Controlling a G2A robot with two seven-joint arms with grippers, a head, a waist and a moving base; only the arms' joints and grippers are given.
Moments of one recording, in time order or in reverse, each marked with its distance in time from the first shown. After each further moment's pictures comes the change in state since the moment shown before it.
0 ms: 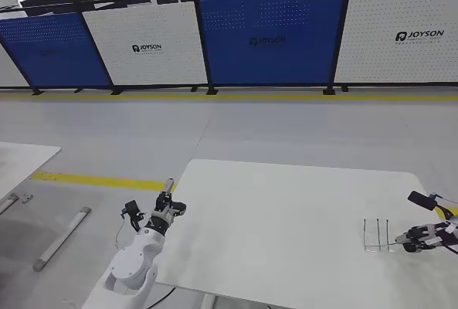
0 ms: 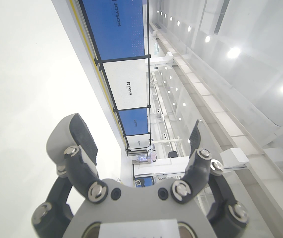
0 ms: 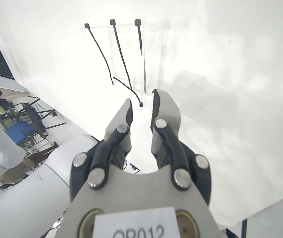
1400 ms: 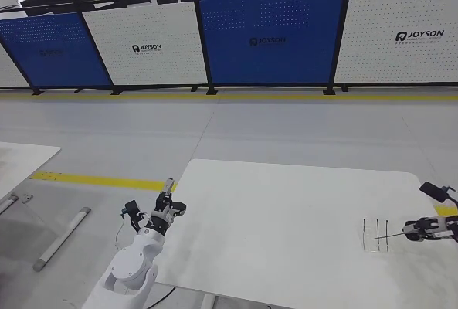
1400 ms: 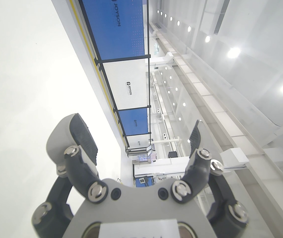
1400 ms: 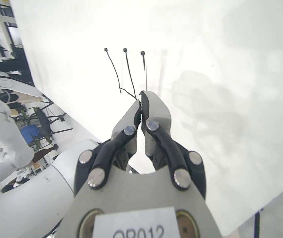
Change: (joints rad) left arm 0.000 0.000 0.000 0.000 0.000 0.000 0.000; right arm 0.031 0.011 0.046 0.080 0.115 -0.105 -0.030
